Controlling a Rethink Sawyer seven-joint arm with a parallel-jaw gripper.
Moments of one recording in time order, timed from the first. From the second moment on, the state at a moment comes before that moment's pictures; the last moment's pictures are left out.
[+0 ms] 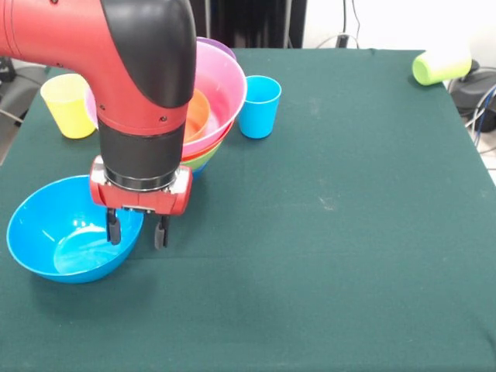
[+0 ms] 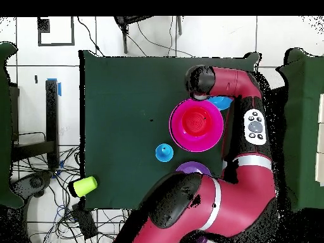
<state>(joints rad) -0.43 -0.24 0.20 0.91 -0.40 0.81 1.66</state>
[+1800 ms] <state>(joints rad) -0.43 -0.21 0.18 0.91 -0.40 0.78 1.66</state>
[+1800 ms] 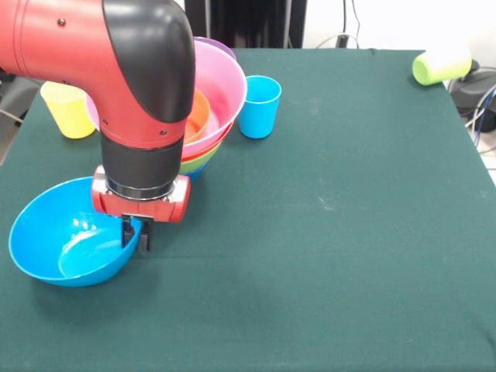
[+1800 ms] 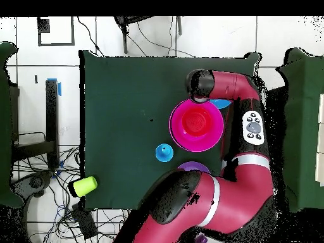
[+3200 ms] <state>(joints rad) -0.44 -0.22 0.19 0.86 -0.40 0.80 1.66</state>
